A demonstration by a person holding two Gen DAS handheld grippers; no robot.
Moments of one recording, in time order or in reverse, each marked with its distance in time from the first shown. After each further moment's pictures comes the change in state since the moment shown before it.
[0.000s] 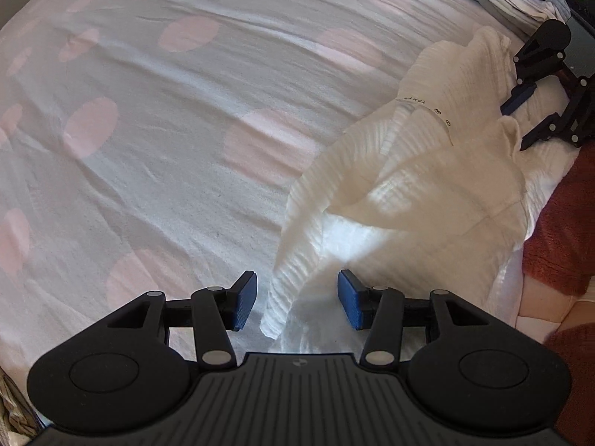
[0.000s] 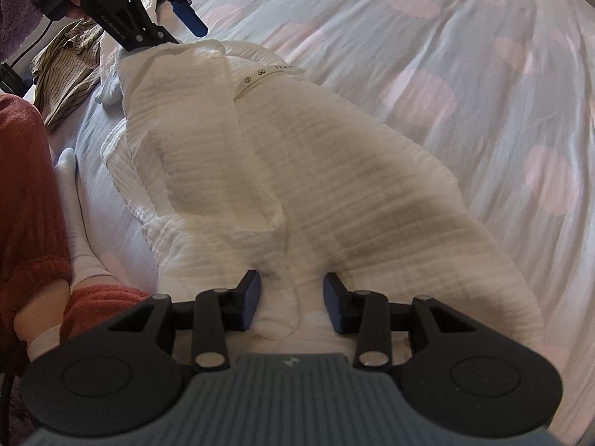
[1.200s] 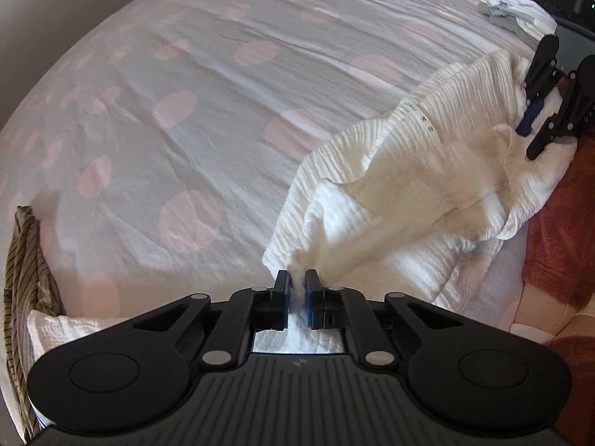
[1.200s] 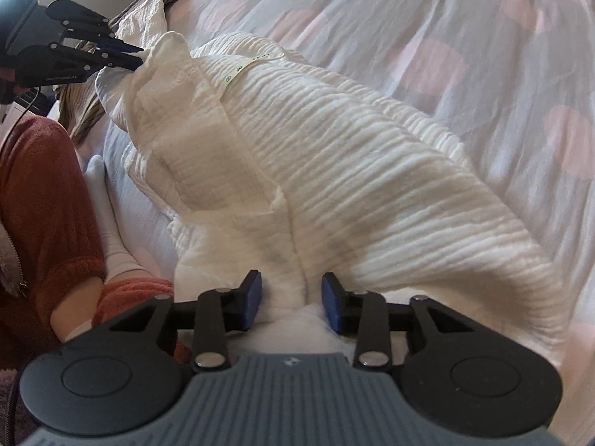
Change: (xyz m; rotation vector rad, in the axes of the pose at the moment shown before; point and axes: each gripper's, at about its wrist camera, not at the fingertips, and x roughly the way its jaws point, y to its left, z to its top) left arm -0.064 -0.066 -0.043 -0.175 -0.132 0.278; right arm 0.004 -0.026 0.001 0.091 0.052 0.178
